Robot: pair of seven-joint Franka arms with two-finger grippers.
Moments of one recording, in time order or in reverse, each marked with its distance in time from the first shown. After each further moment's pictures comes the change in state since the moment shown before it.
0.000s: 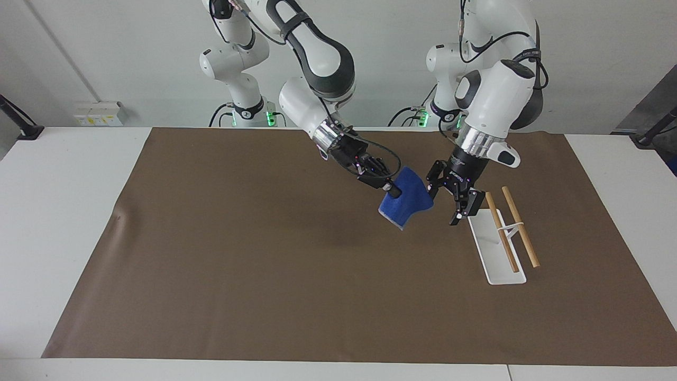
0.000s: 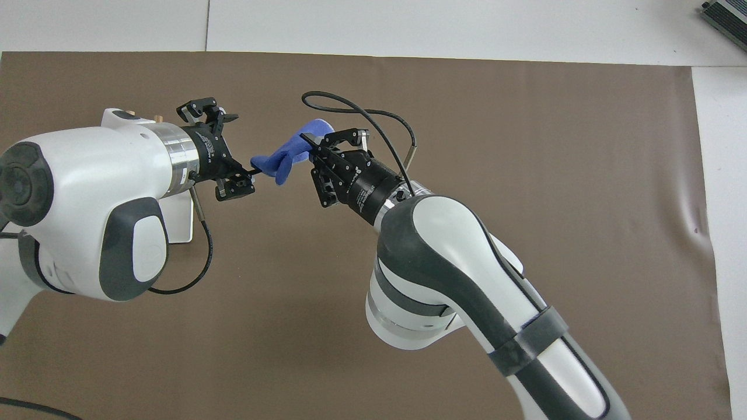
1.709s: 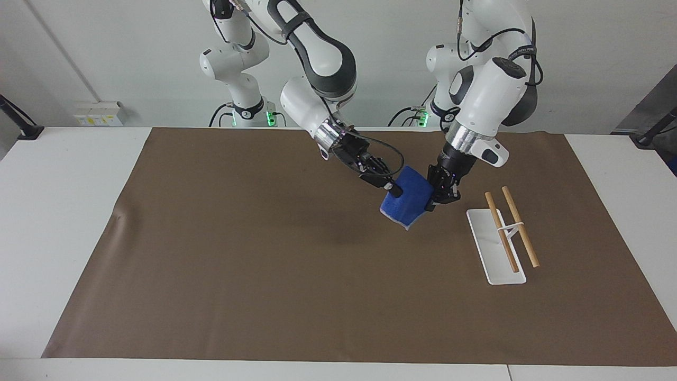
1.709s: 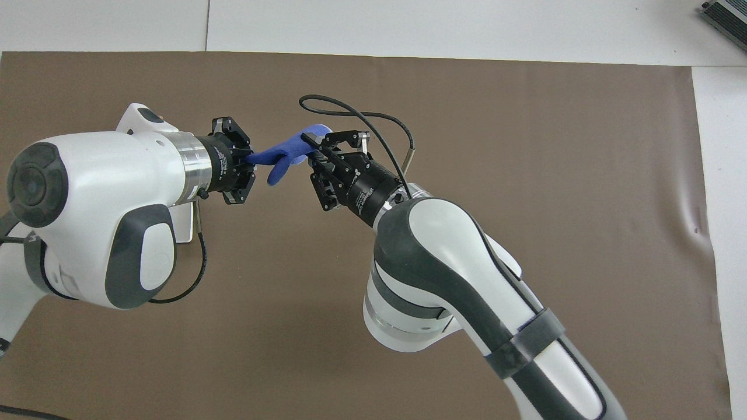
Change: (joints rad) left arm 0.001 -0.014 -0.024 0.002 0.000 -0.058 0.265; right arm 0.006 0.000 0.000 -0.001 -0.001 0.042 -0.015
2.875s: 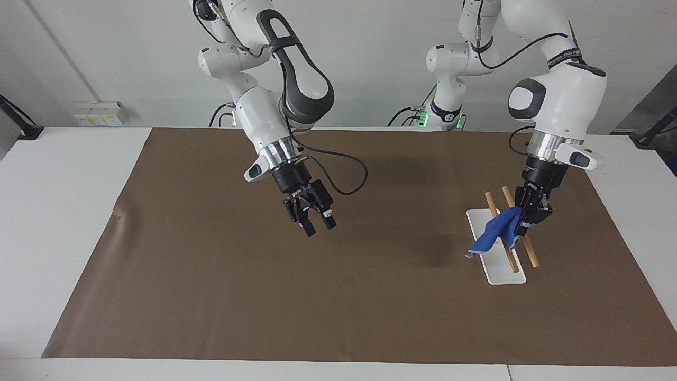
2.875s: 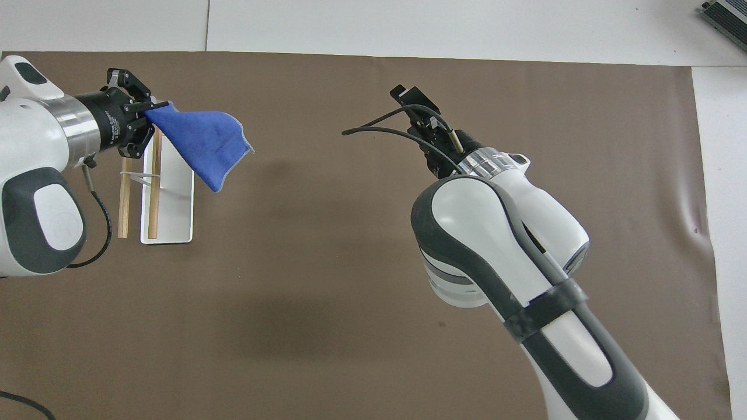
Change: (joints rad) left arm 0.021 0.034 0.278 0.030 0.000 0.147 0.604; right arm -0.216 0.001 -0.012 -0.143 -0.770 0.018 -0.565
